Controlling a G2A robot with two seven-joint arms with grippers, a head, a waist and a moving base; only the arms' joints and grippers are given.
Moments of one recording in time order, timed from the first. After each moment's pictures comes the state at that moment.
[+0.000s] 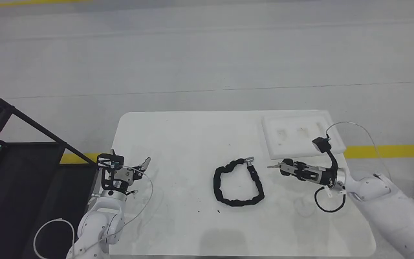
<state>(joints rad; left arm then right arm) 1.73 -1.15 -1.60 -1.80 1.33 0.00 0.00 -1.07 -0.77 0.95 -1.19 0.44 -0.95 0.87</state>
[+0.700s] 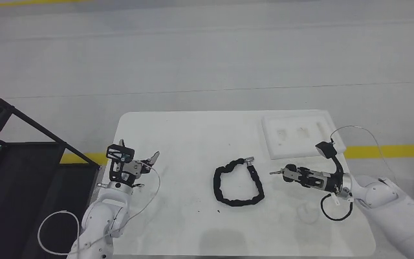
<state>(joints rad) 1.65 -1.15 -1.54 -1.86 1.41 -0.06 -0.08 -1.11 -0.70 0.93 -1.27 0.45 -0.98 0.84</state>
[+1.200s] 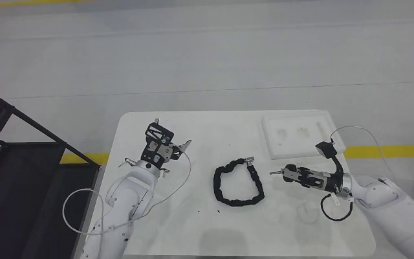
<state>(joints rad) 1.41 -1.18 -1.30 -1.90 1.55 -0.11 -0.29 -1.11 -0.70 0.93 -1.27 0.45 -0.98 0.84</state>
